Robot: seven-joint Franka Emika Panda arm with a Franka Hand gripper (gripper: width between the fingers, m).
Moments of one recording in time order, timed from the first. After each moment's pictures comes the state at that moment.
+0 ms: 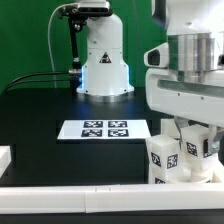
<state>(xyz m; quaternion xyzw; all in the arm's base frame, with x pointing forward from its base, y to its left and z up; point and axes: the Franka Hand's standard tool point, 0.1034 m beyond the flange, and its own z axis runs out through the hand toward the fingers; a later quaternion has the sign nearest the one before) 0.594 0.110 0.070 -0.82 0.58 -0.02 0.06</state>
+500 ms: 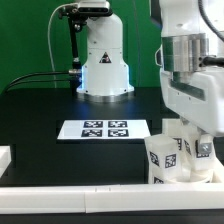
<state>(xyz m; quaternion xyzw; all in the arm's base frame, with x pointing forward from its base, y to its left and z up) 0.596 0.107 0.071 -0.68 0.73 0.00 0.08</state>
